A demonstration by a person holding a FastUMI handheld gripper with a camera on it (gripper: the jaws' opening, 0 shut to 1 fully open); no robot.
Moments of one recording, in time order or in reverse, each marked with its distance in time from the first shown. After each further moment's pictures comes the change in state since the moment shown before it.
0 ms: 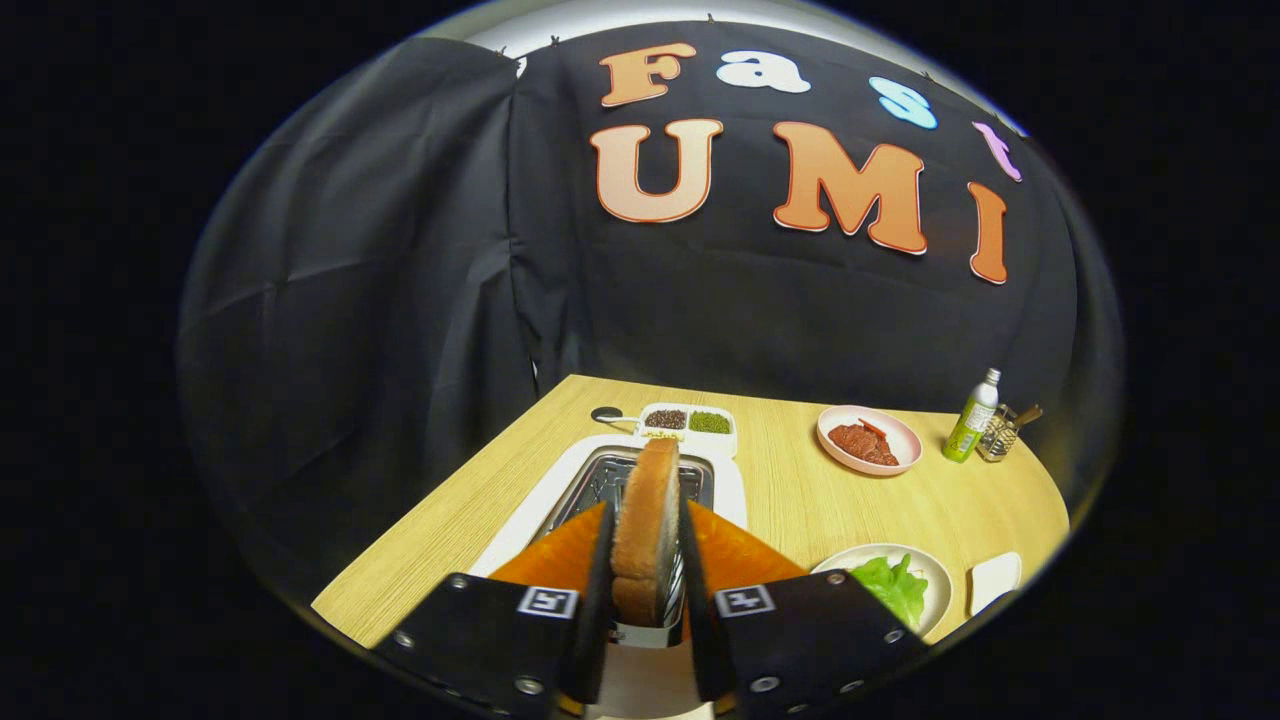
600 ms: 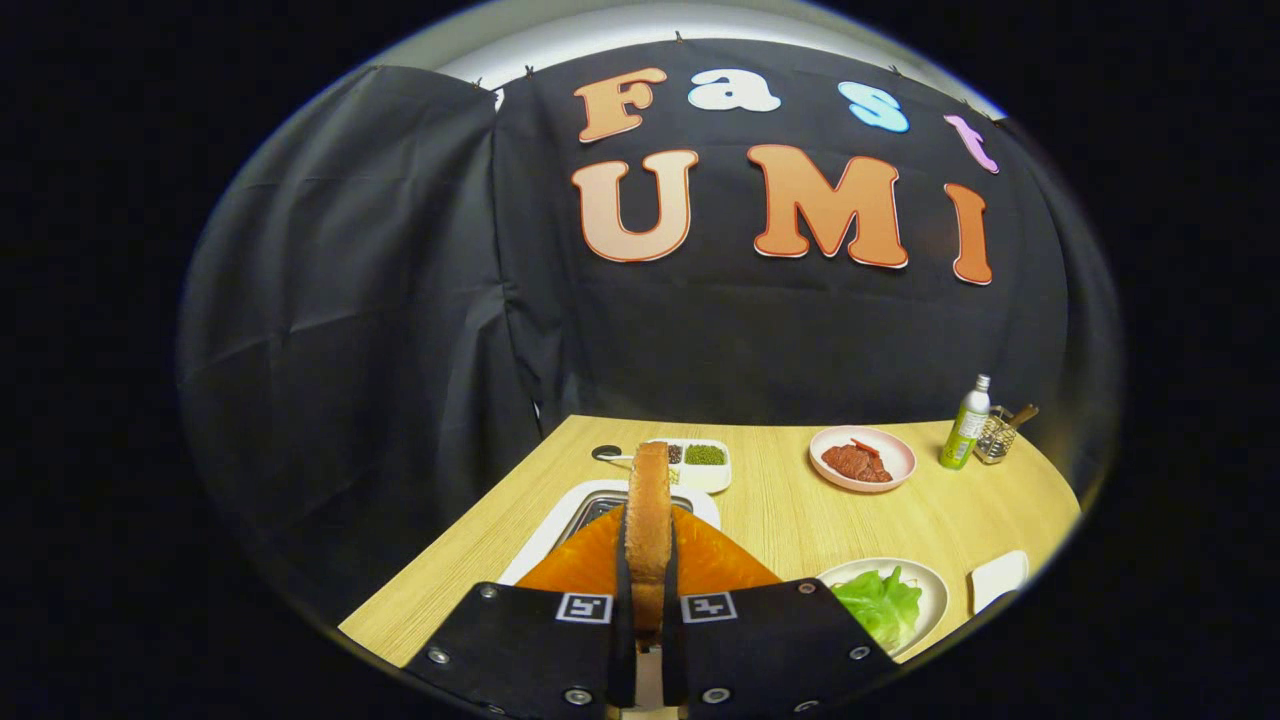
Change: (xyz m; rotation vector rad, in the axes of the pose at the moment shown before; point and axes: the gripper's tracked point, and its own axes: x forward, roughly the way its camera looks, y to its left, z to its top) arm -0.024 -0.011 0.043 0.073 -0.097 0.037
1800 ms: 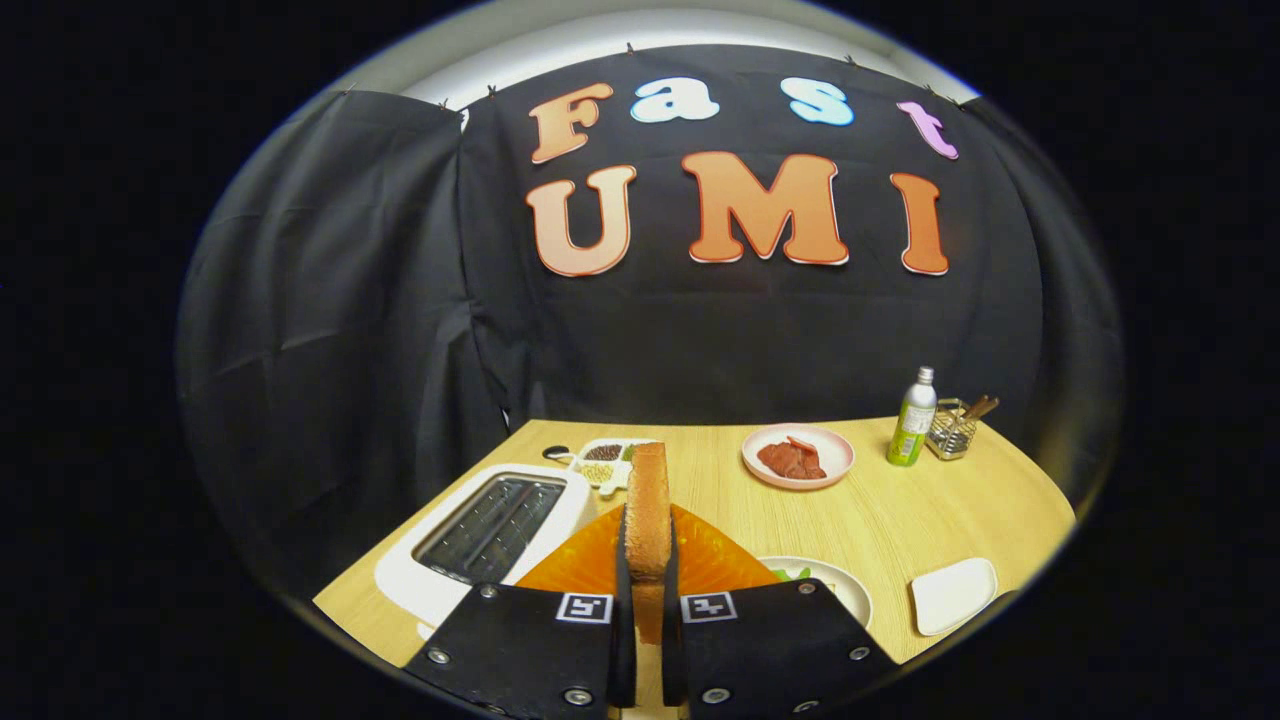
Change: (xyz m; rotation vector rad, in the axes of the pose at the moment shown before) arm -0.037 -0.115 -0.029 0.046 0.012 -0.046
